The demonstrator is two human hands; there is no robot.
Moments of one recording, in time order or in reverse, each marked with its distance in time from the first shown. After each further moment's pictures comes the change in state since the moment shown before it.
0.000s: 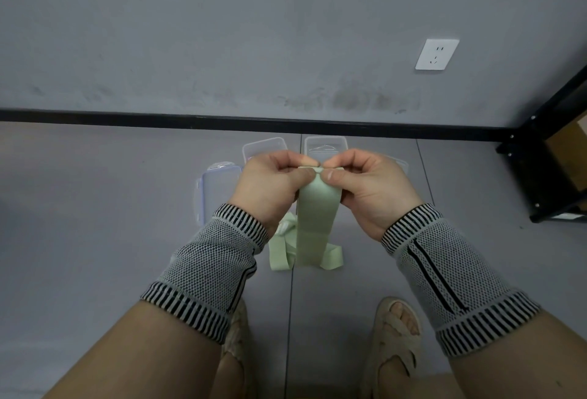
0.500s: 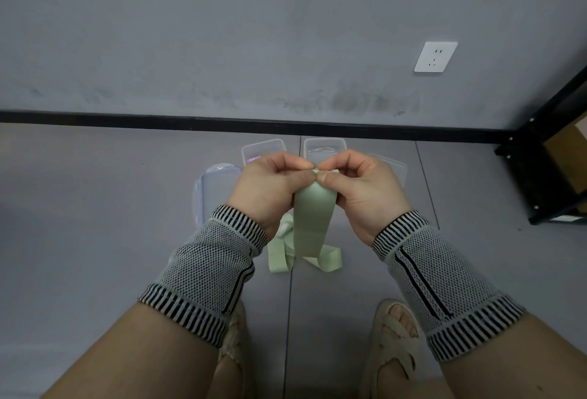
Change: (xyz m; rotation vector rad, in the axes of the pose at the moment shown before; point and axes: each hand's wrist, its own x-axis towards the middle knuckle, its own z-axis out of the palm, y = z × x) left_hand 0.000 0.001 -0.001 -0.091 -0.025 -0.063; right_hand 0.003 0.009 0.004 -0.080 0.045 -0.098
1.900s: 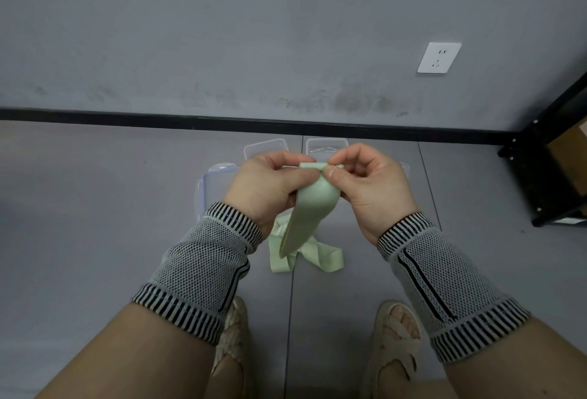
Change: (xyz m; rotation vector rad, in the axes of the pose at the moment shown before) left_hand -0.001 0.006 -0.006 0.011 -0.018 -0.021; right_hand -0.002 -0.002 -0.002 -0.069 0.075 -0.107
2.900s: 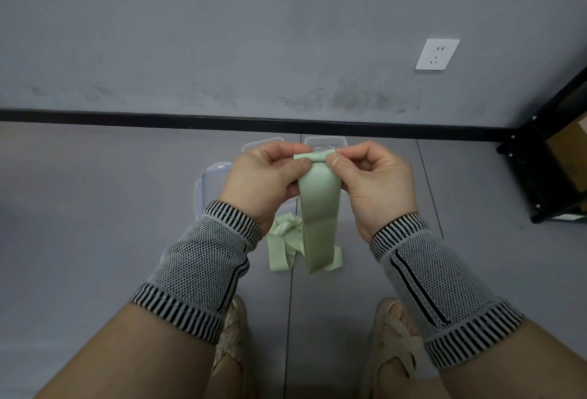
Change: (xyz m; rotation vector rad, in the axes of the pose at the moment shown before) left_hand 0.001 0.001 0.004 -0.065 0.019 0.092; right_hand -0.002 -0.005 0.005 0.028 0.206 0.000
